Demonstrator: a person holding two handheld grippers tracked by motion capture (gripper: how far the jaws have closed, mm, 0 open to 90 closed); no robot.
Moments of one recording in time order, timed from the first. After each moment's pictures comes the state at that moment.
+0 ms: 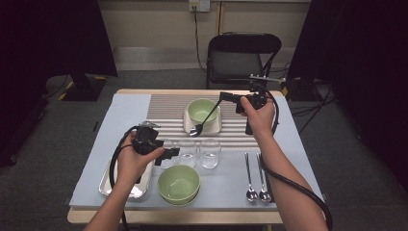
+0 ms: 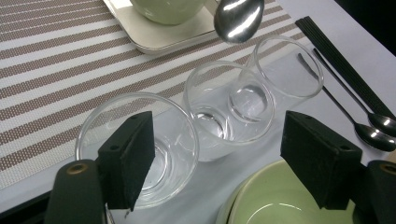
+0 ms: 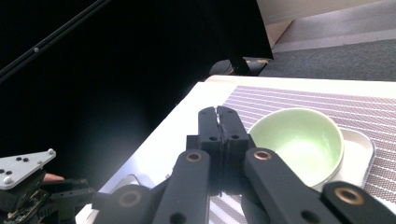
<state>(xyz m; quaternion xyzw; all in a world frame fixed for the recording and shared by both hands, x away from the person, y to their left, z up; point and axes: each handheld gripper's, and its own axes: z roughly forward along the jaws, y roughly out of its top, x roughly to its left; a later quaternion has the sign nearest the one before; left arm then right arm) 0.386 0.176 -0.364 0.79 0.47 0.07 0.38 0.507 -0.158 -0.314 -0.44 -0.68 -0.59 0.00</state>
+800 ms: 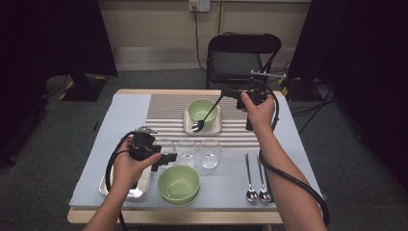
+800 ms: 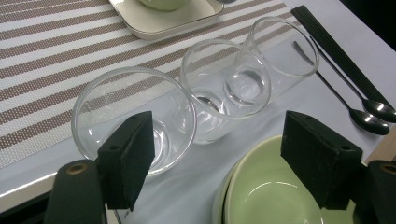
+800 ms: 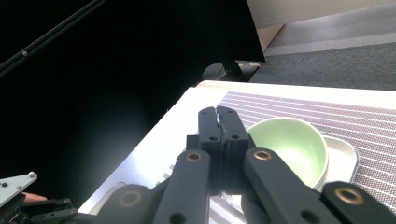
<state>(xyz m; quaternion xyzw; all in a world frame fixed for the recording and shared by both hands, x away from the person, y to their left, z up) 0.374 0.184 -0.371 0.80 0.46 0.06 0.38 0.518 -0.160 -0.310 -0.45 -0.67 -0.59 -0.01</state>
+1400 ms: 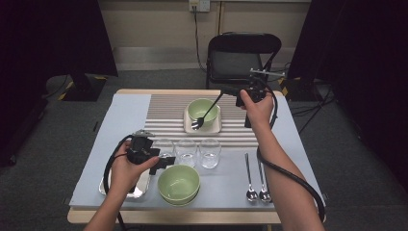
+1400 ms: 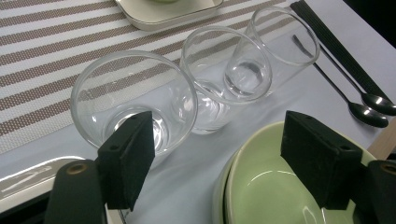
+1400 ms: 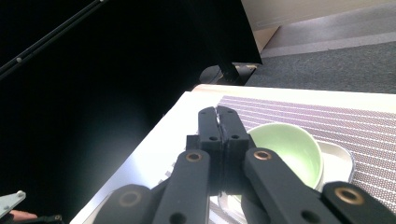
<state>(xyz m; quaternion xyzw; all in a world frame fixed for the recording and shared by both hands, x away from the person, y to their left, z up) 0.367 0.189 -0.377 0.80 0.46 0.06 0.38 0.529 -0.159 -0.312 -0.46 -0.67 -0.59 -0.01</state>
